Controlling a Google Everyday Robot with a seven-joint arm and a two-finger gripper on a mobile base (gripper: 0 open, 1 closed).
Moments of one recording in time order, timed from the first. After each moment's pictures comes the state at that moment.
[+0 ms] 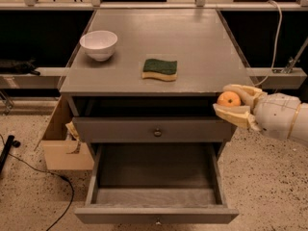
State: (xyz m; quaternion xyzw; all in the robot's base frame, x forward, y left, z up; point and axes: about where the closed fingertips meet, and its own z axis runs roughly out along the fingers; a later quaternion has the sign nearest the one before) arm 0.503 -0.181 0.867 -0.44 0.66 0.16 0.60
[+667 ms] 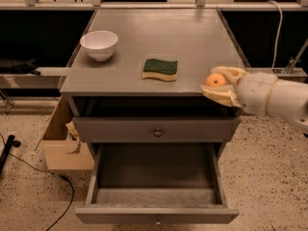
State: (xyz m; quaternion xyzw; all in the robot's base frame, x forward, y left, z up) arm 0.559 -0.159 0.876 -0.44 0.66 0.14 0.59
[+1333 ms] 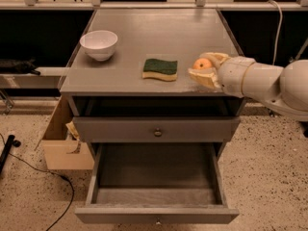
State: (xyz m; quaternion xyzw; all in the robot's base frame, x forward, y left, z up) arm 0.625 -0.133 0.883 -0.41 0.68 0.11 0.60
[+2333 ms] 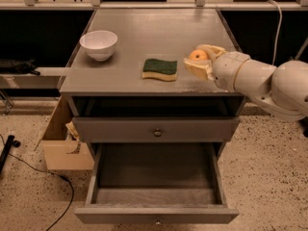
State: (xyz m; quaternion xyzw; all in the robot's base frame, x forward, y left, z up) arm 0.643 -0.121 0.902 -0.36 0.67 0.14 0.64
